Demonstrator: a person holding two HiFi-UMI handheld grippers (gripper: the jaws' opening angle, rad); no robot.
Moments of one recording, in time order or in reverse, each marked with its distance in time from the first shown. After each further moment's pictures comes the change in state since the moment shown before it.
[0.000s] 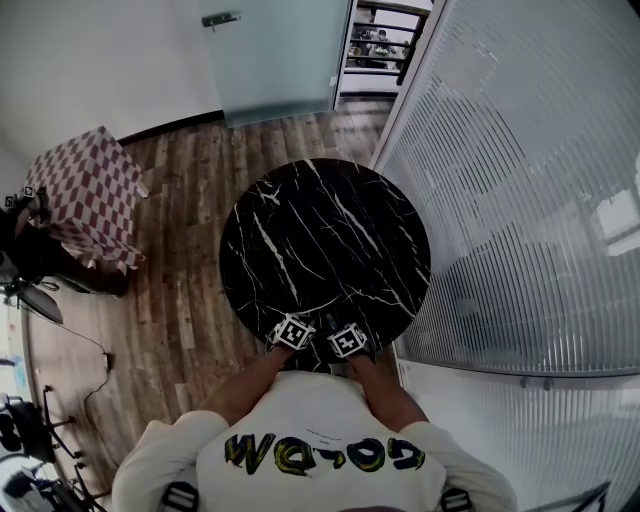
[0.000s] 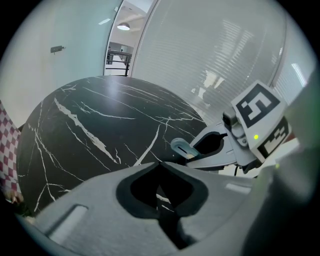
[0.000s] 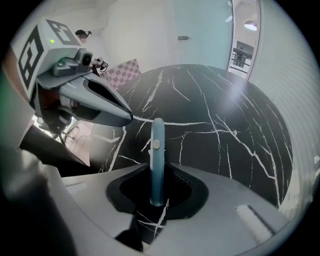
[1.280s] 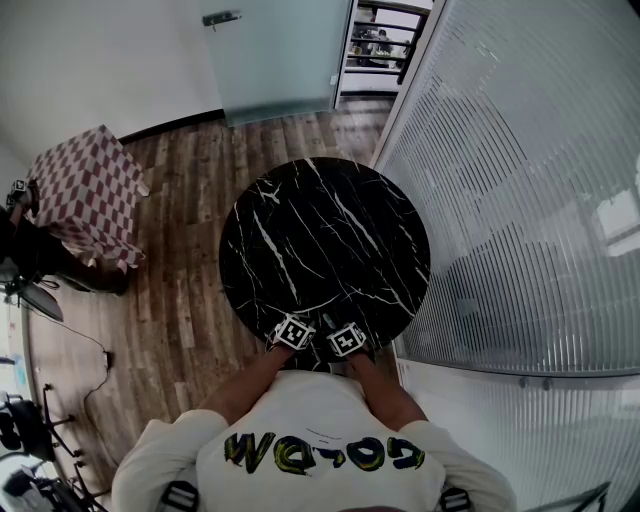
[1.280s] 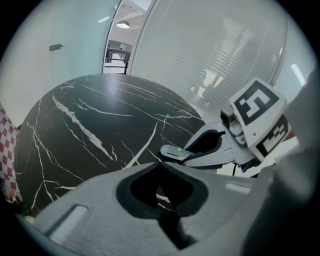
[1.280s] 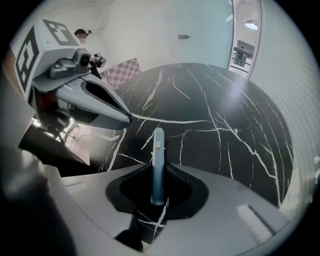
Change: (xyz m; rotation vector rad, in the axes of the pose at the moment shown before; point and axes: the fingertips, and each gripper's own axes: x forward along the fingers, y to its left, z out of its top) left arm -0.001 -0.005 -0.004 -0.006 0.016 -0.001; right arm -0.002 0.001 0.006 -0.018 -0.021 -0.002
